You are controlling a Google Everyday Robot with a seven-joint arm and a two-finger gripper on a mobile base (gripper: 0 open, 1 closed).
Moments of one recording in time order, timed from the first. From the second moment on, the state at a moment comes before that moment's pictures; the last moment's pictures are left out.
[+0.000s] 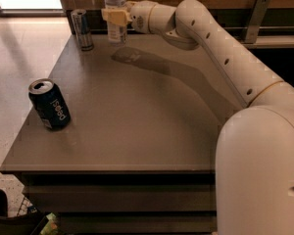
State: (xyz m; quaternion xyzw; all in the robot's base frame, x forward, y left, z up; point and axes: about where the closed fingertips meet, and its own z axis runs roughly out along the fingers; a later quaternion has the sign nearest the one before) arm 0.827 0.089 0.965 -0.35 0.62 0.35 0.61
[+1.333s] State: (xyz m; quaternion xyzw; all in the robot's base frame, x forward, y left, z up) arm 0.849 0.124 0.921 -0.35 0.61 0.34 0.62
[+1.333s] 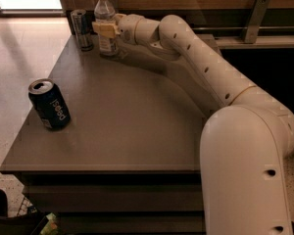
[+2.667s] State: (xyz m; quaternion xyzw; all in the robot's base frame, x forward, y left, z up) arm 0.852 0.131 0.913 -0.36 0.60 0.35 0.62
